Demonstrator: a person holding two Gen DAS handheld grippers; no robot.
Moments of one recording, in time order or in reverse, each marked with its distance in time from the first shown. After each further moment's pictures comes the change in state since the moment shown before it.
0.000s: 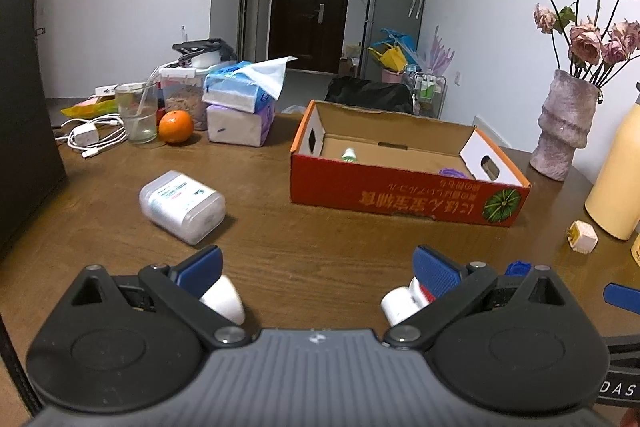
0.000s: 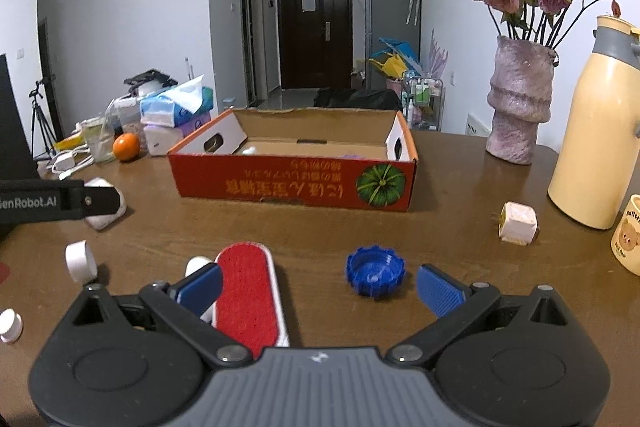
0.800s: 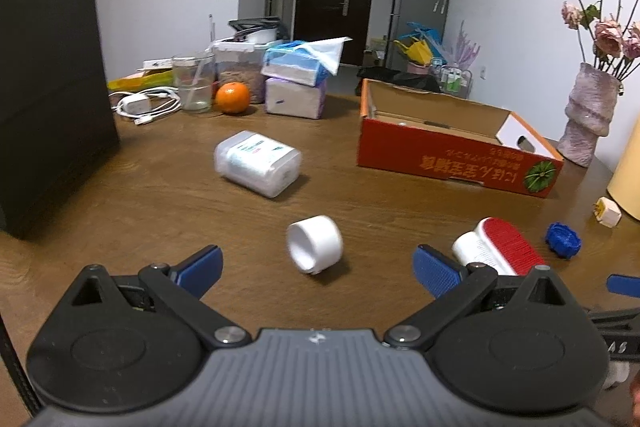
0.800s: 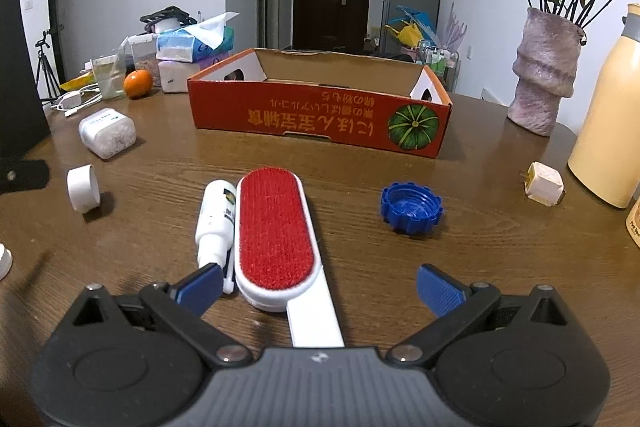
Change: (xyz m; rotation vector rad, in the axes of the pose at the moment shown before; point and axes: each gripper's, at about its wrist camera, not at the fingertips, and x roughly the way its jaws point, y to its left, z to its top) left arm -0.029 0.065 -0.040 -0.034 0.023 0.065; right arm 0.020 0.027 -0.032 -0.069 0.113 -0.001
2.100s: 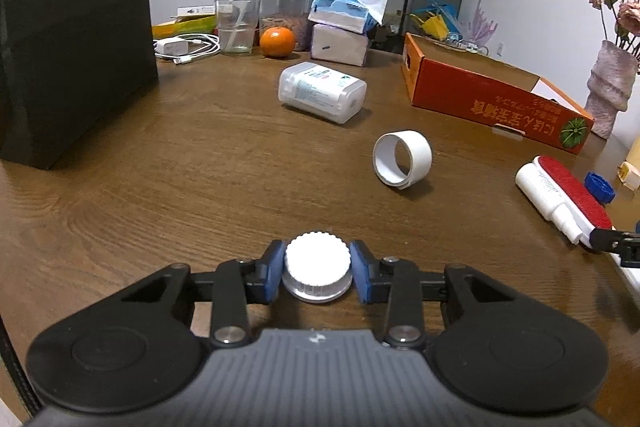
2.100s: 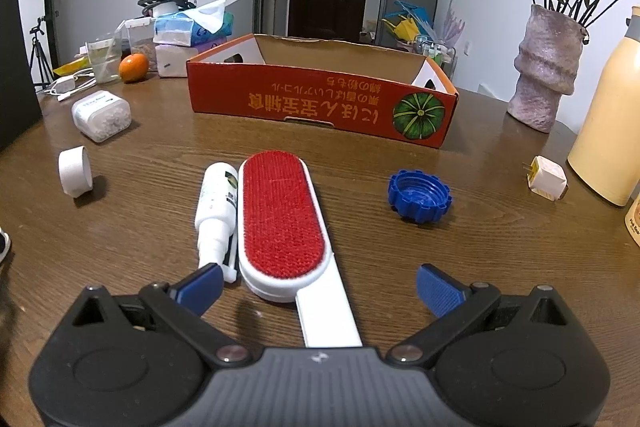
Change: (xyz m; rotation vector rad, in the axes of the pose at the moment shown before) left arm 0.002 0.066 -0.050 -0.024 0.082 0.002; right arm 0.012 0.012 -0.004 -0.025 0.024 -0.034
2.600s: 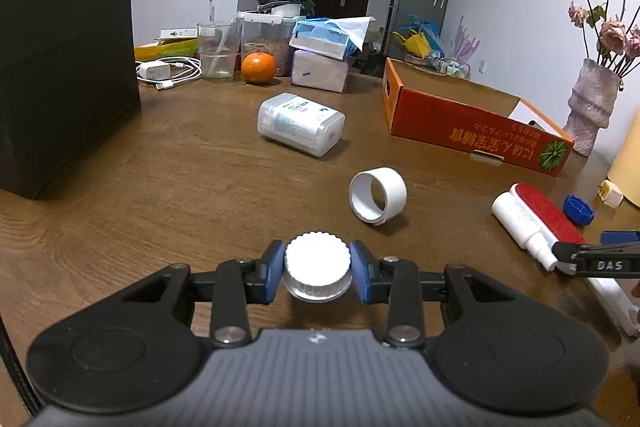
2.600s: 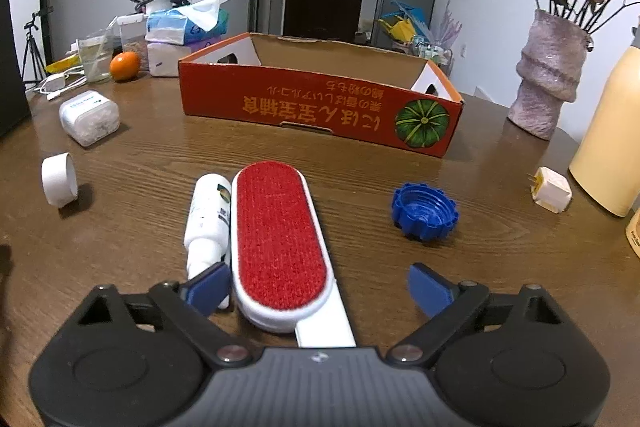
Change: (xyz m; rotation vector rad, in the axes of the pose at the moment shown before) left arm -0.006 -0.005 0.018 0.002 -0.053 -0.055; right arm 0.020 0.004 0.015 -0.018 0.011 -0.019
